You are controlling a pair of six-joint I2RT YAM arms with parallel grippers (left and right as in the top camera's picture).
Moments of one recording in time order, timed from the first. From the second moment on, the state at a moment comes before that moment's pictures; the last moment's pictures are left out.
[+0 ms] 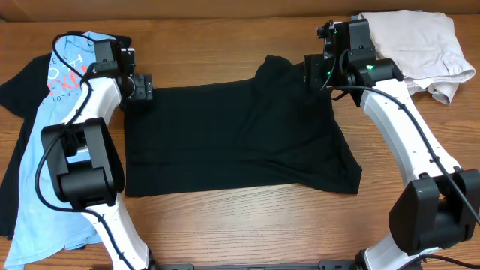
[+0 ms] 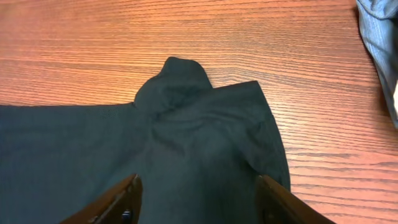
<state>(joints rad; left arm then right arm) 0.16 2.15 1.53 -0.44 -0.01 0.09 0.18 1.79 1.52 -0.64 -0.10 0.12</state>
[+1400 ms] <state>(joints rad) 0.16 2.21 1.58 -0.54 0.00 0.08 0.13 2.13 1.52 -0.24 0.01 0.10</state>
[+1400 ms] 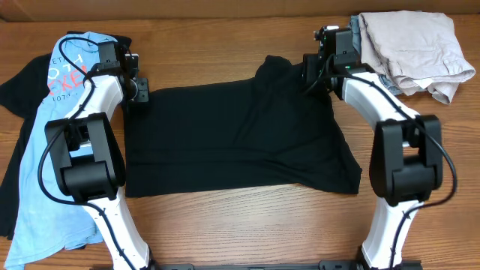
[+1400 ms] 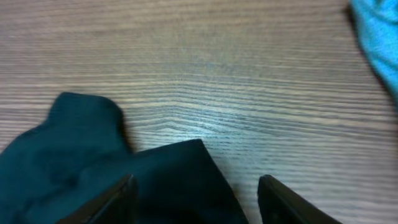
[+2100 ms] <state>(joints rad) 0.16 2.21 1.58 -0.54 0.00 0.06 0.06 2.23 1.52 -0.08 -0.28 0.14</state>
